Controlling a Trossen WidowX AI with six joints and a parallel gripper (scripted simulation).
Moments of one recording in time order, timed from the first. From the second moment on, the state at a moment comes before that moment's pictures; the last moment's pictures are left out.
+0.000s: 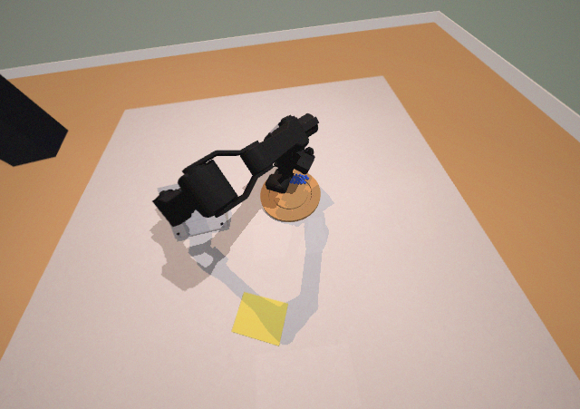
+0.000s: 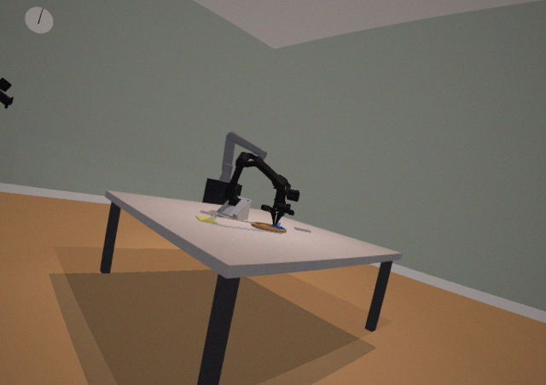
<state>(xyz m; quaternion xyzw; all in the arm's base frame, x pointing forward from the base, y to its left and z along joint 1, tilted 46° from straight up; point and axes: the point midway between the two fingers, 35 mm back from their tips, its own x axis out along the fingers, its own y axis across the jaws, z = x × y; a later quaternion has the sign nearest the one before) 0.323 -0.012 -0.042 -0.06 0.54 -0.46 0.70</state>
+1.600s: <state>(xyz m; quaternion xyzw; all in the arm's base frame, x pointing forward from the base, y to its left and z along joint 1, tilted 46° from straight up) 0.319 -0.023 -0.033 -0.06 0.54 -0.46 0.70</state>
